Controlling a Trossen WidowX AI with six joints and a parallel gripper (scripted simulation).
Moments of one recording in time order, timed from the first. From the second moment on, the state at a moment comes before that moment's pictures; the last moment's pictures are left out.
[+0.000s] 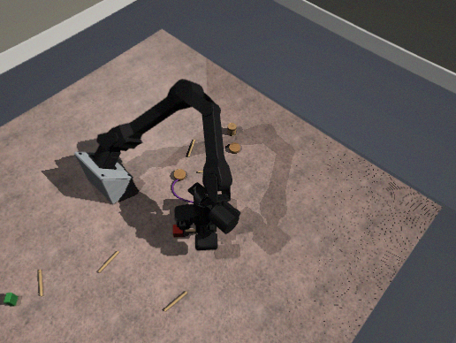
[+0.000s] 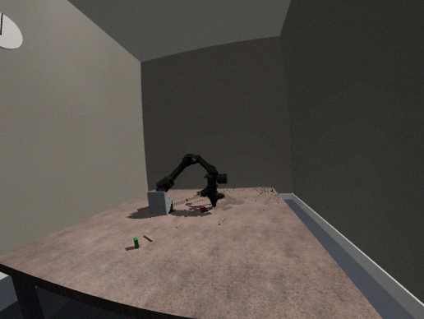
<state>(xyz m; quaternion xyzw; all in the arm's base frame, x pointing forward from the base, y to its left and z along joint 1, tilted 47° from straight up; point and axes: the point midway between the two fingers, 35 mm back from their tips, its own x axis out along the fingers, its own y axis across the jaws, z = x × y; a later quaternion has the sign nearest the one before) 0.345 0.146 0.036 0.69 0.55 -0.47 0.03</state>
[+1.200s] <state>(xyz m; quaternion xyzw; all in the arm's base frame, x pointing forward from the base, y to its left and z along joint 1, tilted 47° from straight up) 0.334 0.136 0.027 0.69 0.55 -0.47 0.03</state>
